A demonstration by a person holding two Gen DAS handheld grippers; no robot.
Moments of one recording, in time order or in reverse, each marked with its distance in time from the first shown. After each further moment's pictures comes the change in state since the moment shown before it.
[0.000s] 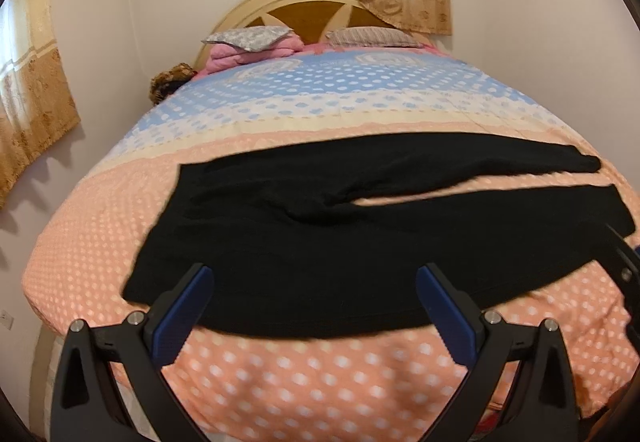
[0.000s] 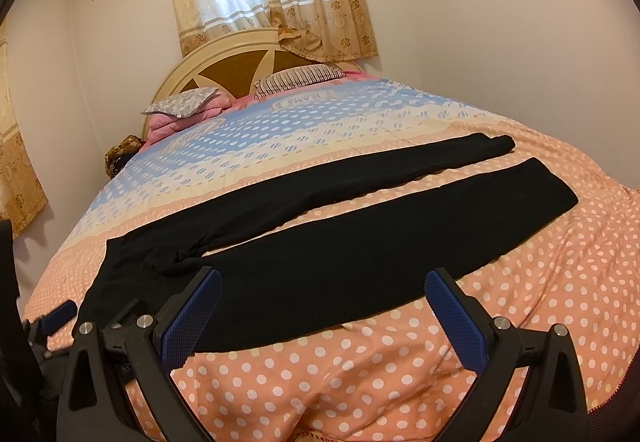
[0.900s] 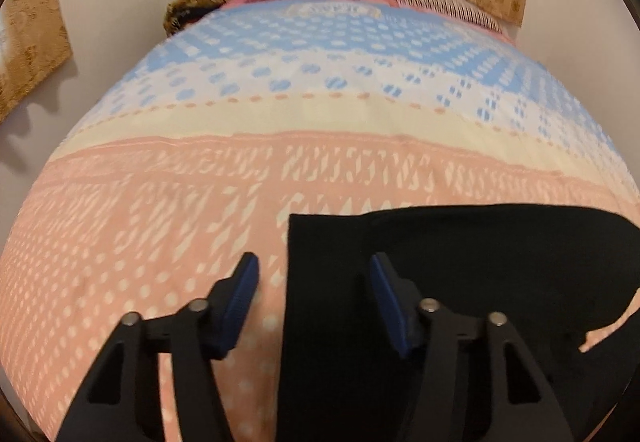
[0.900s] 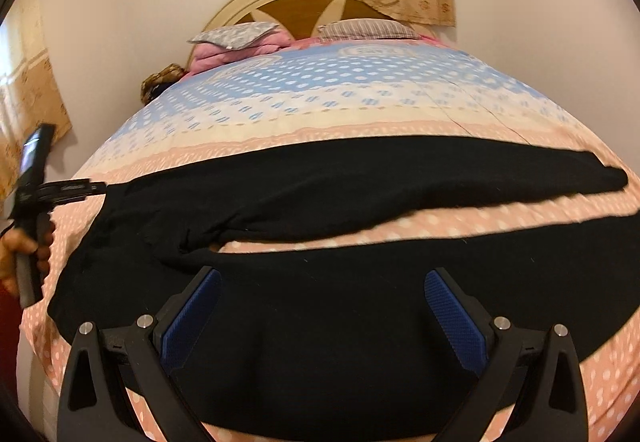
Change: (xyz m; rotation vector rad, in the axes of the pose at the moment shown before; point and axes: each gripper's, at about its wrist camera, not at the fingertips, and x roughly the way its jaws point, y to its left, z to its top) left arm 0.232 0.197 0.095 -0.128 0.254 -0.036; right arm 0.145 0.075 0.019 -0.219 0.177 0.148
